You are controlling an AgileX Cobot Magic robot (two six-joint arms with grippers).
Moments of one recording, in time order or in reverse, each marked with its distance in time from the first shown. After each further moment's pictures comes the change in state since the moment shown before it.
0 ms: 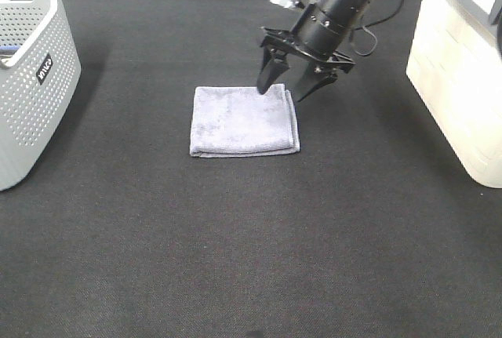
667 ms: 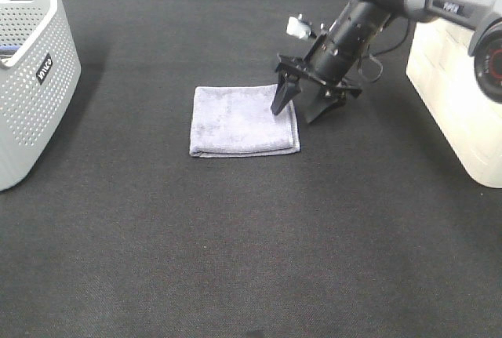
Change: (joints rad) left arm 0.000 0.000 0.000 0.000 0.000 0.000; right arm -0.042 0.142 -0.057 0.011 0.006 -0.017
